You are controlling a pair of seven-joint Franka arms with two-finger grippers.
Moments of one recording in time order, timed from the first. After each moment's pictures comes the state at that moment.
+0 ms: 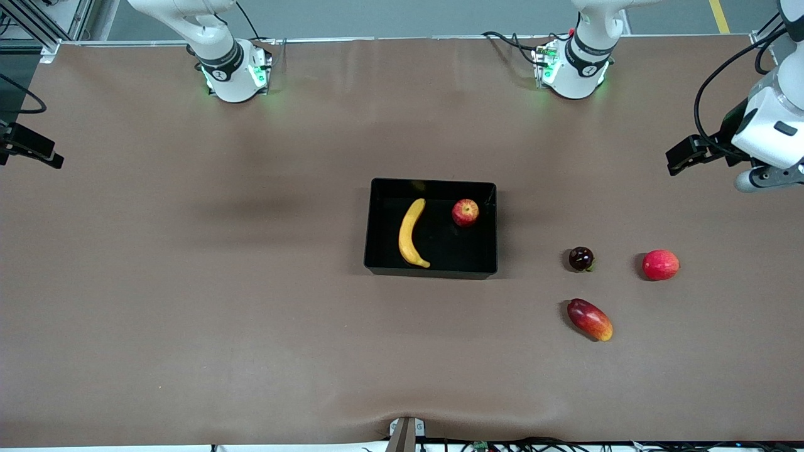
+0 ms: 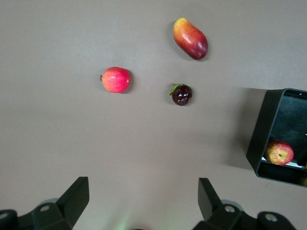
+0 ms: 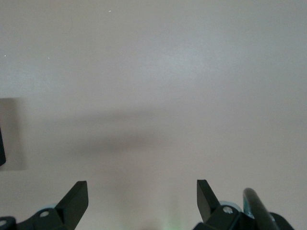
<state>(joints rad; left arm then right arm) 0.08 -0.01 -0.19 -1.59 0.08 1.53 -0.23 0.02 0.00 -0.14 -1.53 0.00 1.49 -0.05</state>
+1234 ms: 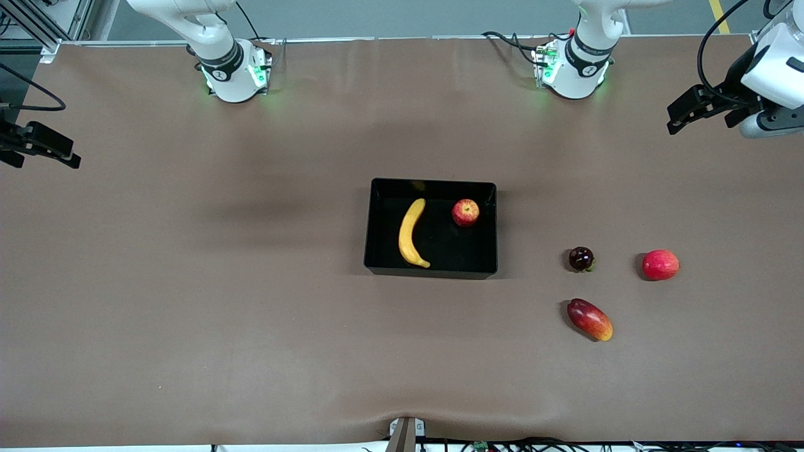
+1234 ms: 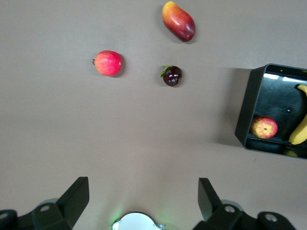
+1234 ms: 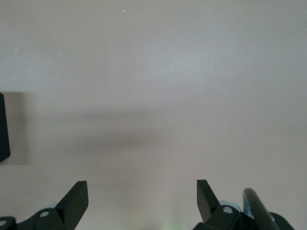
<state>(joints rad) 0.02 -0.14 -0.13 -1.66 0.03 1.46 -0.20 0.06 0.00 -0.14 -1.53 0.00 1.49 -0.05</state>
